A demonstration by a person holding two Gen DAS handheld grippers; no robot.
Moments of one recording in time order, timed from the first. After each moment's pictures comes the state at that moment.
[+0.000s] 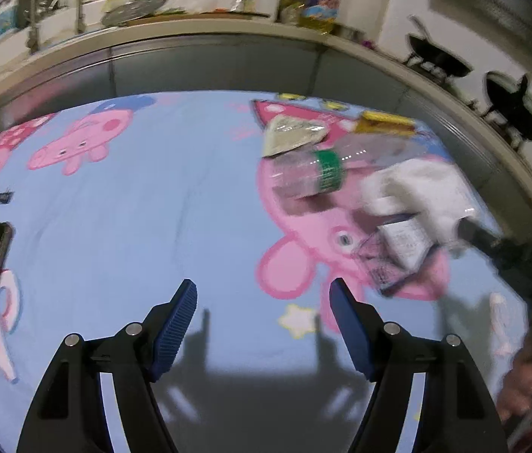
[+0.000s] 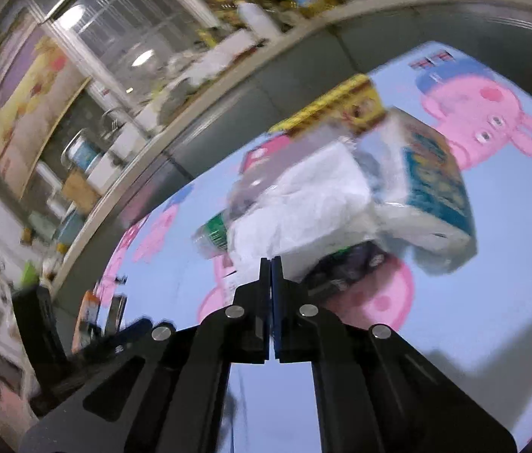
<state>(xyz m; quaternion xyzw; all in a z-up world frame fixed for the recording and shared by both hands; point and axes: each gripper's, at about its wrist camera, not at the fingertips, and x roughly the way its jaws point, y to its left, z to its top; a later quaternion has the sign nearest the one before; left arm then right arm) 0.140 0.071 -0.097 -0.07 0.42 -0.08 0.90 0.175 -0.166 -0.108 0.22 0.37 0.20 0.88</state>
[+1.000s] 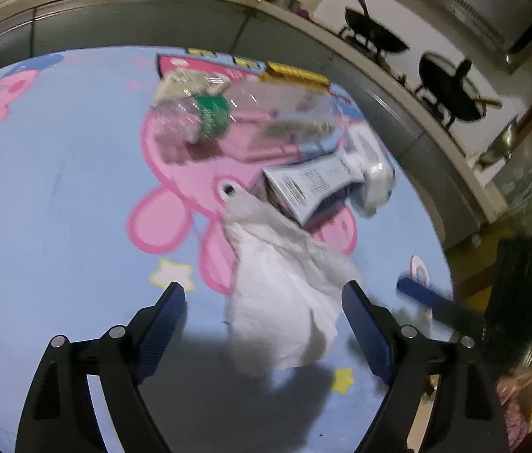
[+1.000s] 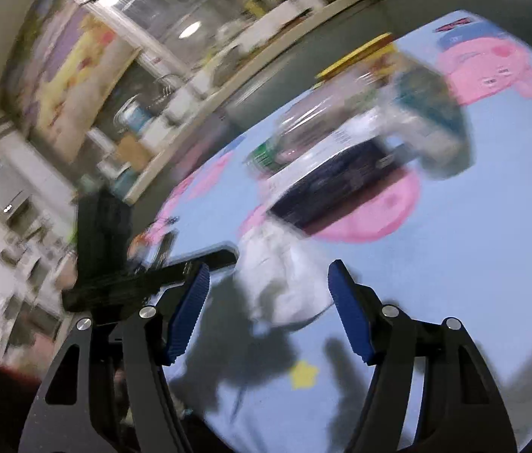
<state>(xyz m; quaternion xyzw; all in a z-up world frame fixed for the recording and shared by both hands) 0.139 0.027 -0.119 -0.11 0.48 -0.22 0.84 0.118 -0.202 -0.126 0.24 0.40 0.28 0.84</state>
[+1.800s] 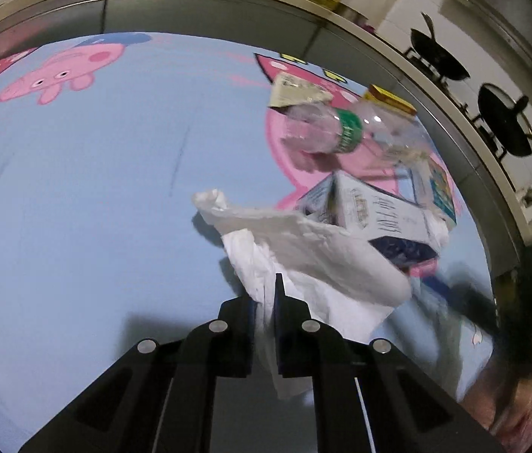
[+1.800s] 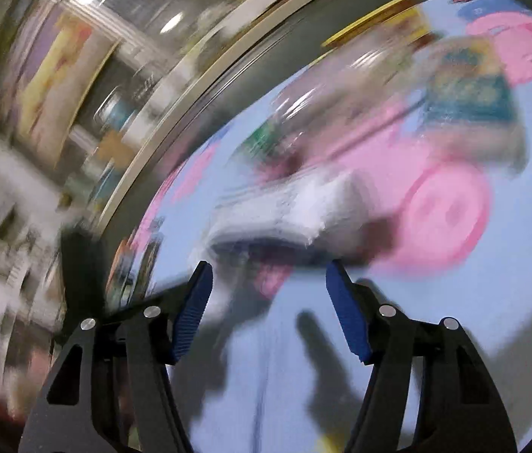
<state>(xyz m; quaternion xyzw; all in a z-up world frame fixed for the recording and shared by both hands) 0.144 0.109 -0.136 -0.14 0.48 -0.12 0.86 0.162 -0.138 -0.151 0.24 0.43 0.31 0.81</state>
